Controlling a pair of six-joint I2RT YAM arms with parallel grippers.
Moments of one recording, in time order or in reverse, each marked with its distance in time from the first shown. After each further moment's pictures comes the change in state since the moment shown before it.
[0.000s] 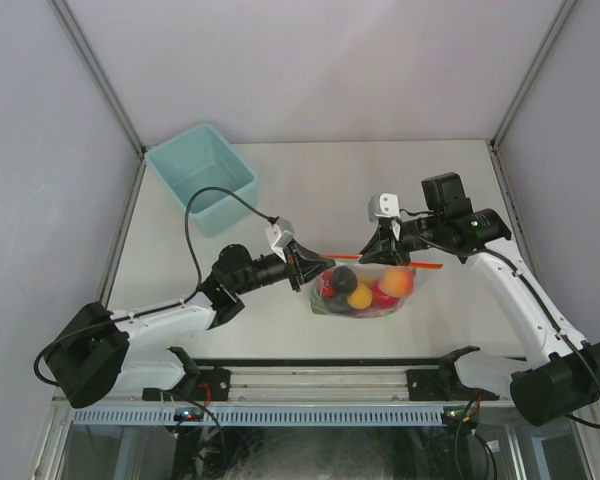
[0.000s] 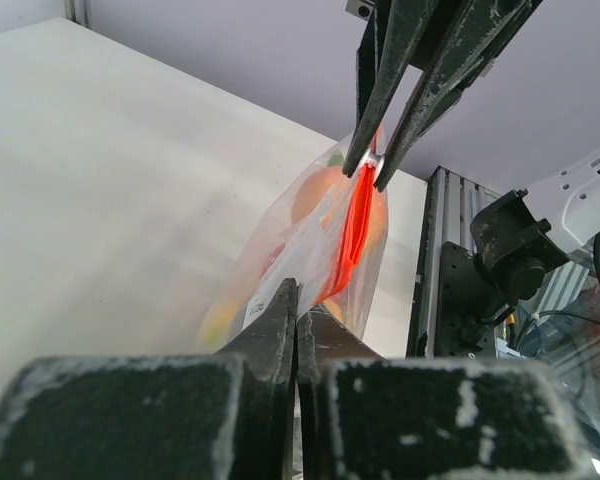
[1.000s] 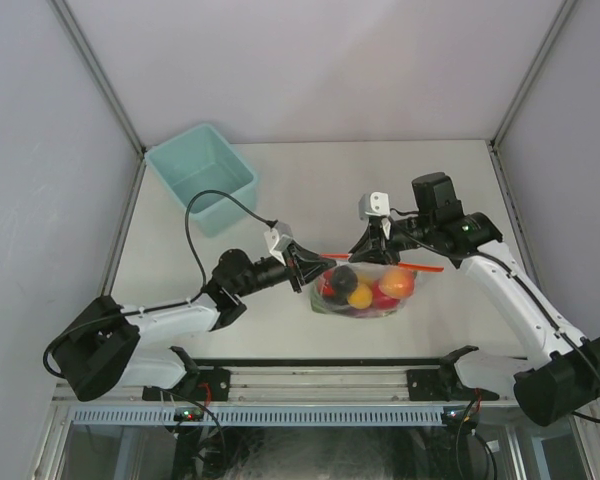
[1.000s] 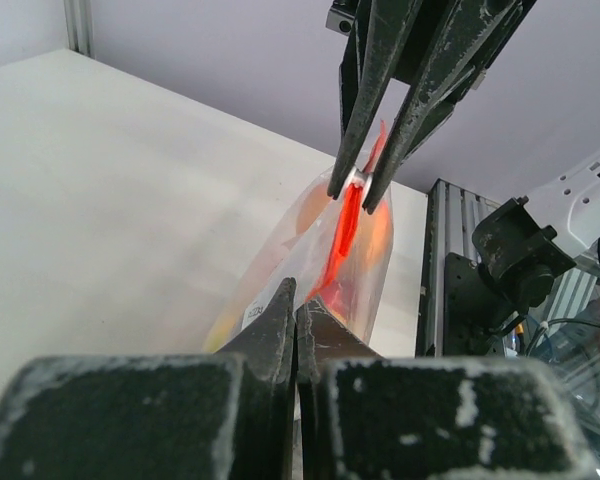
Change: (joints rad) left arm -0.002 0.051 -0.040 0.153 -0.005 -0.005; right arm 0.072 -0.005 -0.034 0.171 0.028 0.148
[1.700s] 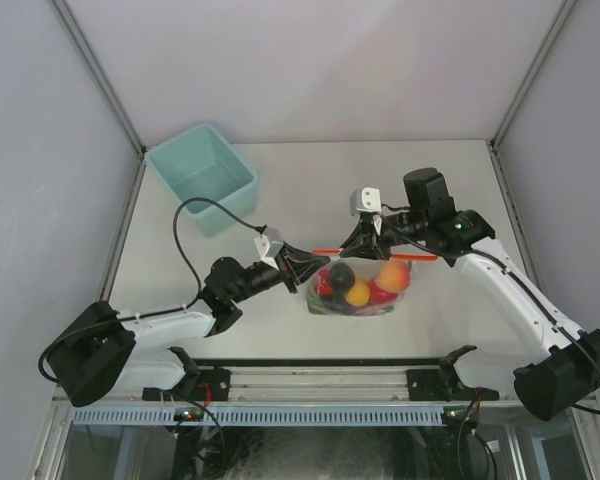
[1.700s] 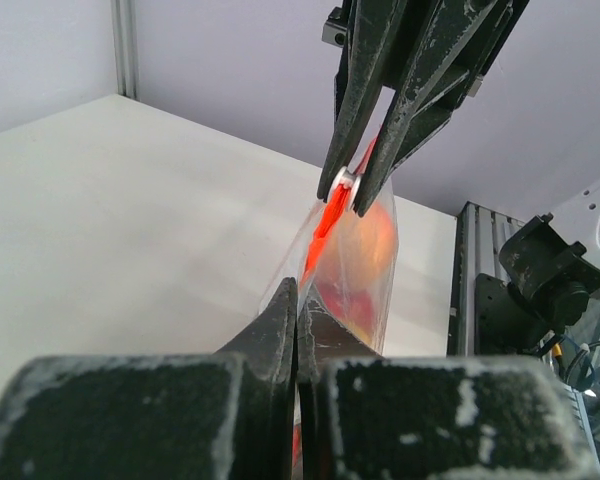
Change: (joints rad) left arm -0.006 -0.043 -0.066 0.090 -0.079 0.052; right arm 0.059 0.034 0.031 0.074 0.031 0.053
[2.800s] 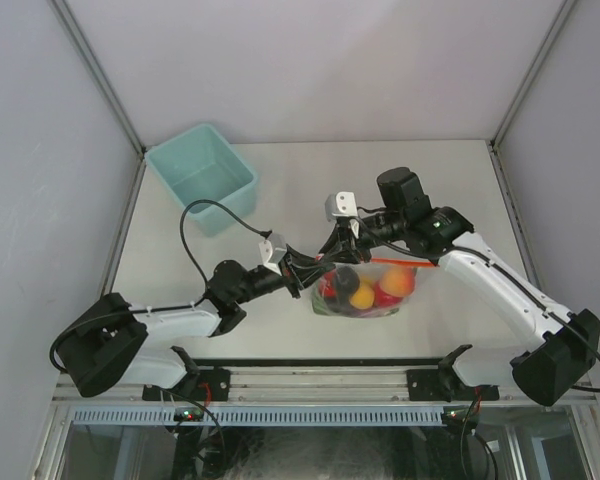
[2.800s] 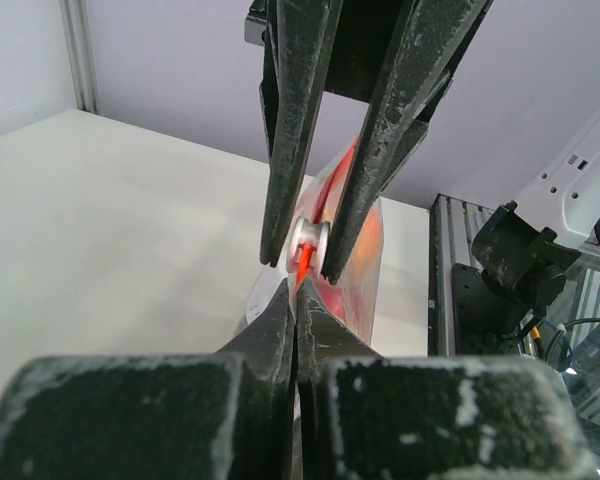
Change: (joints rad) left arm -0.023 0.070 -0.005 0.118 0.074 -0.003; right arm 0.154 0.070 0.053 0.056 0.027 0.032
